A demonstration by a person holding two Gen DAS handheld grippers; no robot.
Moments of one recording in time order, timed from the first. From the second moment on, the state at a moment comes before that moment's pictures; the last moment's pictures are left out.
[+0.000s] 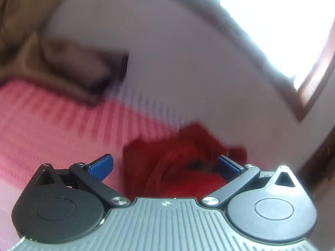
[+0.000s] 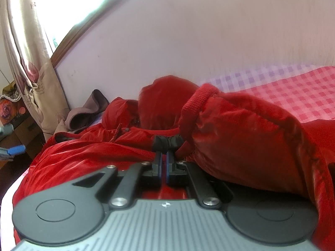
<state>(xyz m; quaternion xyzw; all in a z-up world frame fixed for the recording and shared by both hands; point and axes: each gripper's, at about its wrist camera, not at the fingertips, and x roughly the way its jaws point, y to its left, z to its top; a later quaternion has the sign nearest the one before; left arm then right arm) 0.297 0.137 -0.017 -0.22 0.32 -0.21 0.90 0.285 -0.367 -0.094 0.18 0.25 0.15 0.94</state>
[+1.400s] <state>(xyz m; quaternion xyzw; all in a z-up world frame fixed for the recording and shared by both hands) 0.325 0.098 -0.084 -0.21 0.39 -0.29 0.85 0.235 -0.287 -0.003 -0.02 0.17 0.15 0.97</state>
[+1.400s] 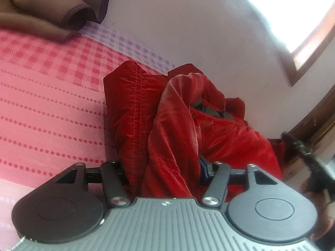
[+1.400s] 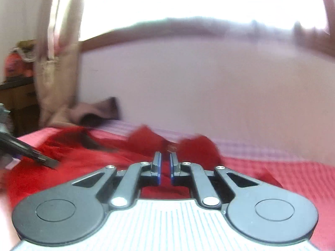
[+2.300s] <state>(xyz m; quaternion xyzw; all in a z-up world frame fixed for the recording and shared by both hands) 0.316 0.082 -0.077 -0.10 0.37 -0.26 0.88 0.305 -0.262 -0.084 0.06 0.30 0.26 0.92</state>
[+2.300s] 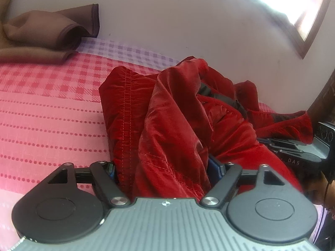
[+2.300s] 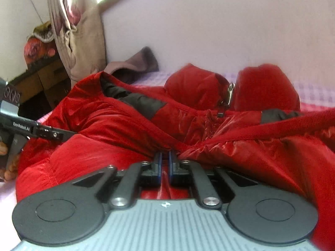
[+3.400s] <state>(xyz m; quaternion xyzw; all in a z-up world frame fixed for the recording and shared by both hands) 0.246 0.141 -0.105 -0.38 0.37 -0.36 0.77 0.276 -0.265 -0.088 0.13 0.30 0.29 0.90</state>
